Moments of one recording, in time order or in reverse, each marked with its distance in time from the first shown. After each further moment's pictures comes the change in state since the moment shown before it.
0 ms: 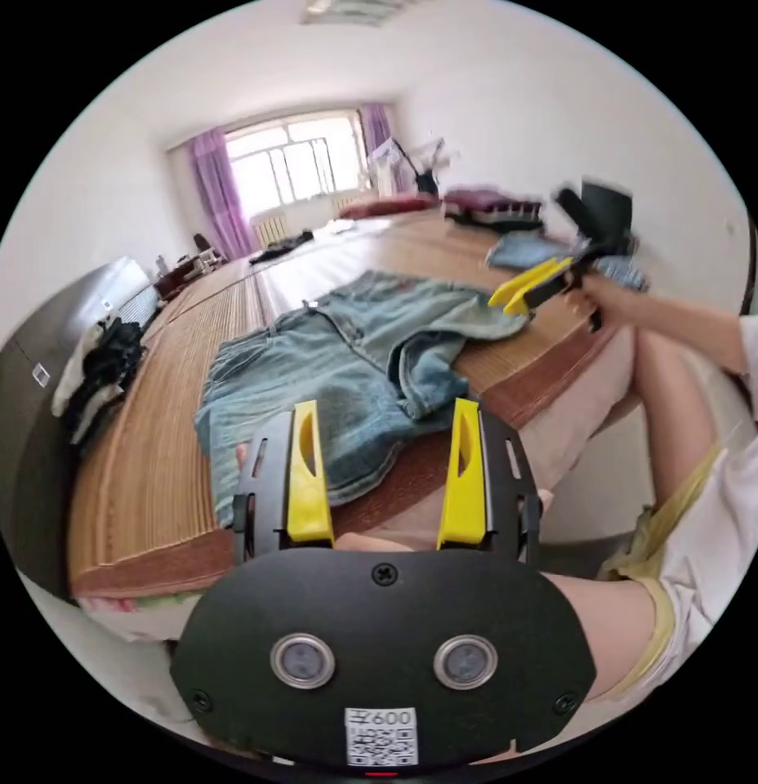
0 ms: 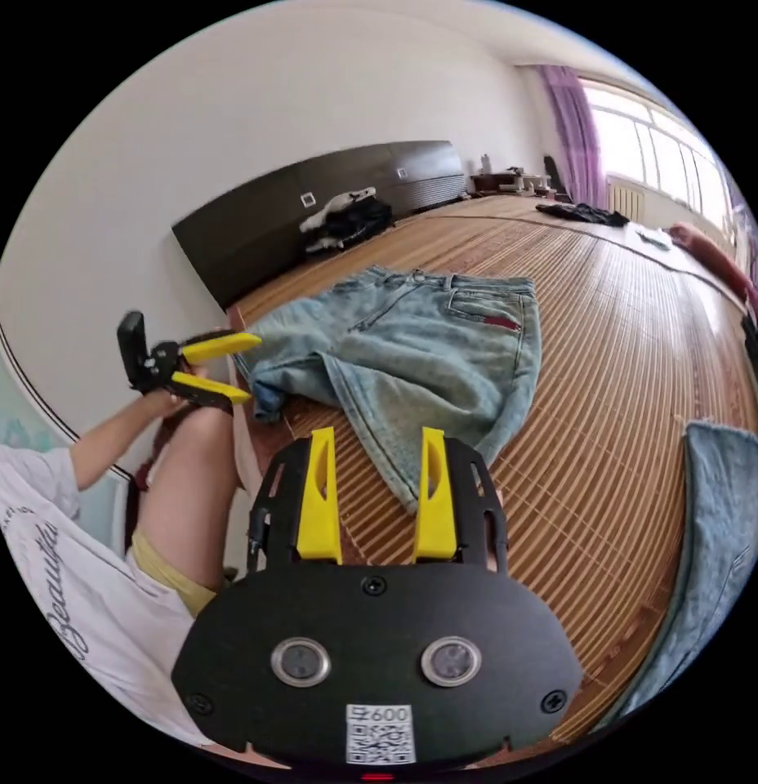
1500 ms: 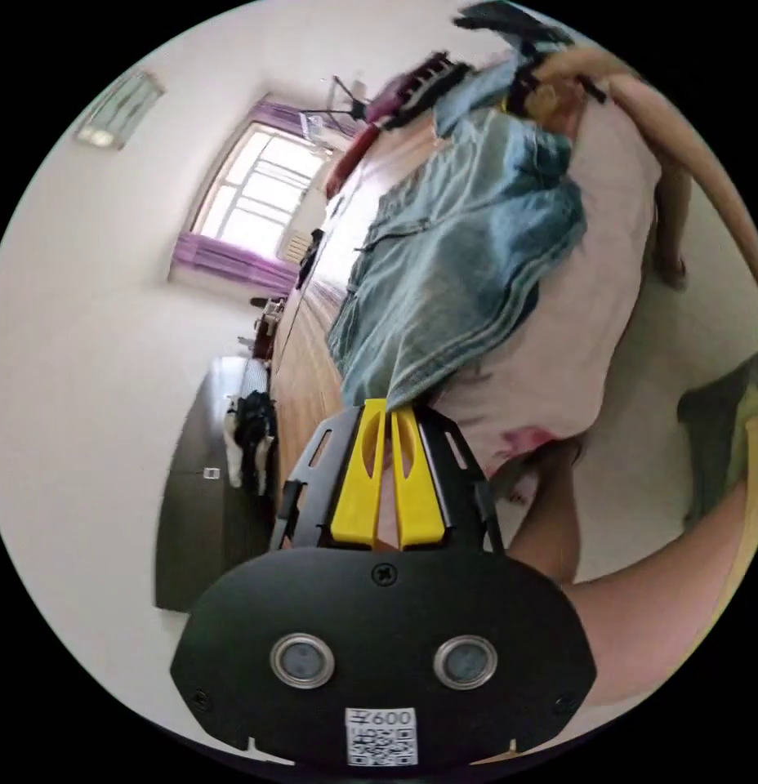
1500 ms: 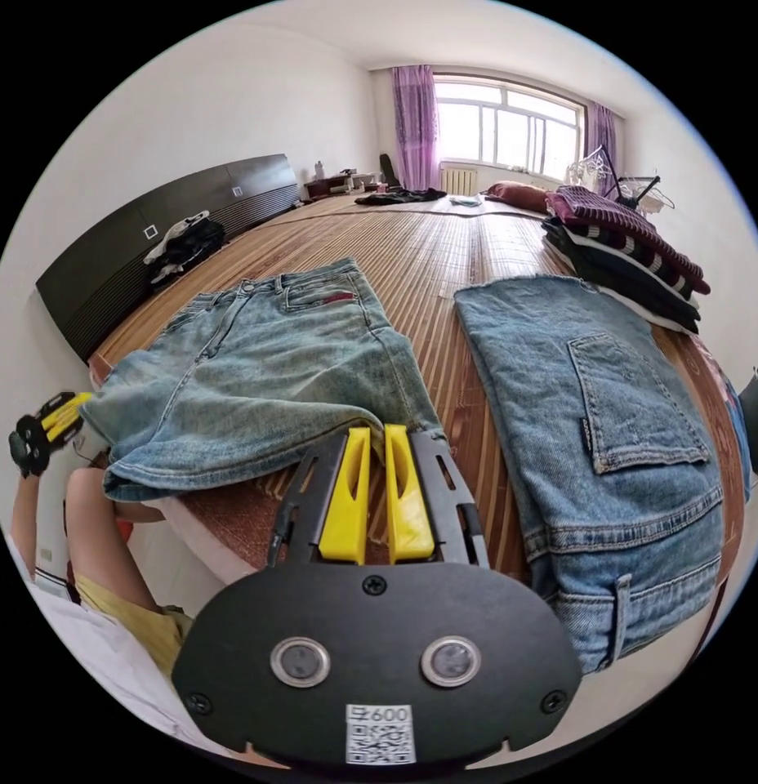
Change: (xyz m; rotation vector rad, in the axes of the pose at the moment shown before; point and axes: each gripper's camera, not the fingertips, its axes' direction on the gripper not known) left arm 0.164 -0.038 -0.034 -0.164 -0.728 0.585; right arm 0.226 0.218 -0.379 0.160 0.342 0.357
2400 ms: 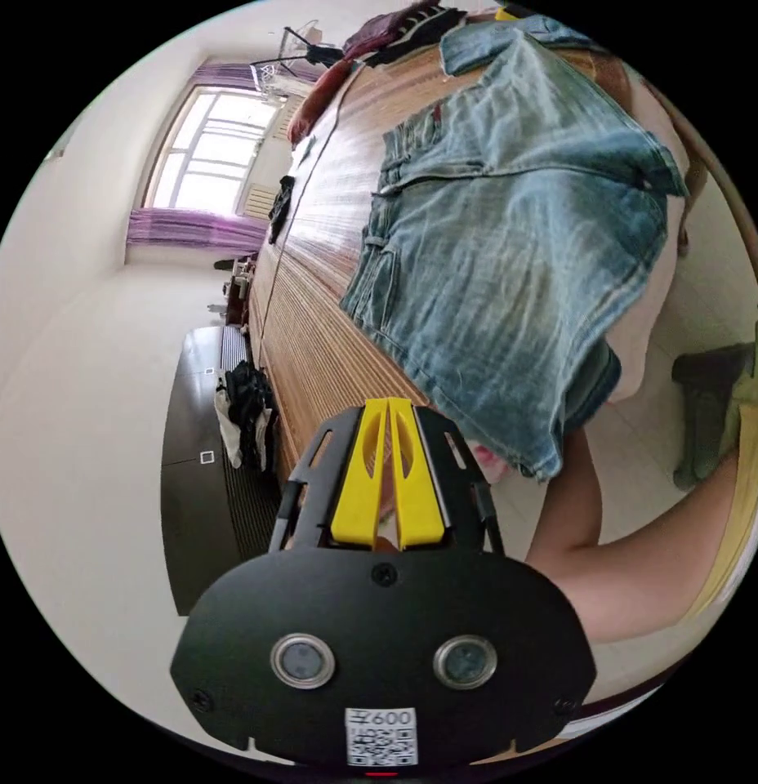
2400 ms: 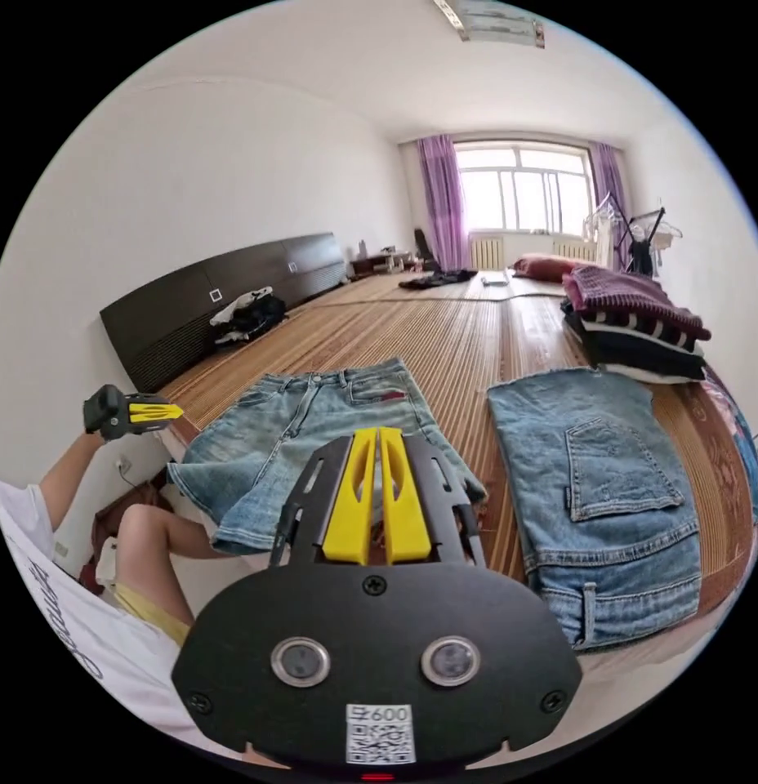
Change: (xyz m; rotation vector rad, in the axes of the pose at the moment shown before) left arm -0.192 -0.055 0.178 -0.052 0.408 -0.167; right arm -0.030 -0.062 -0.160 0.129 -0.190 0.016
